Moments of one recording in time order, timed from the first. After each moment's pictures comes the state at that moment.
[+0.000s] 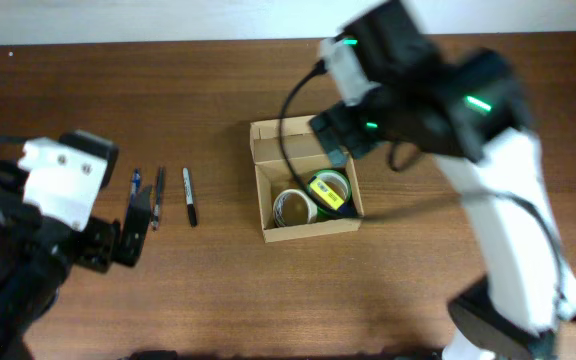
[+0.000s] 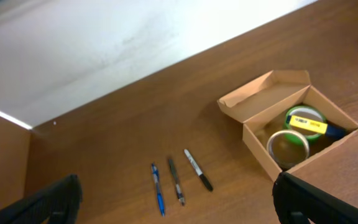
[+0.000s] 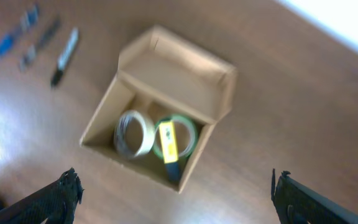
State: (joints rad) left arm 0.01 1.11 1.98 -1.45 0.14 0.38; right arm 0.56 1.85 2.57 -1.69 0.06 -0.03
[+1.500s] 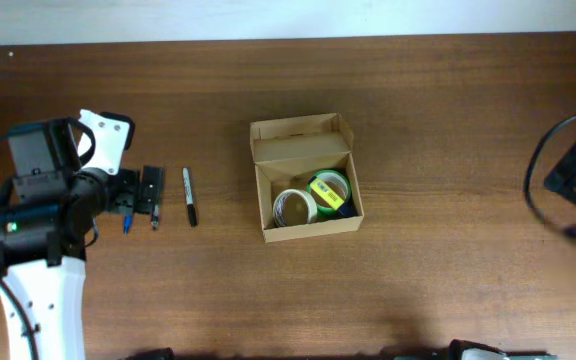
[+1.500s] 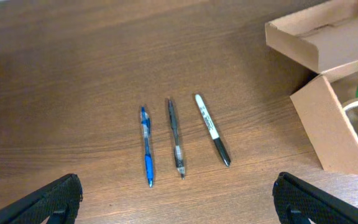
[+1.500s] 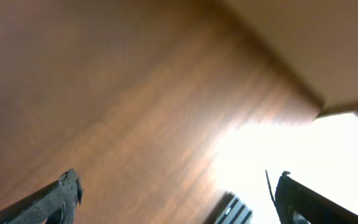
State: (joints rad) left arm 0.18 1.19 1.33 -1.05 0.12 0.36; right arm -0.25 1.34 1.83 -1.61 0.44 0.43
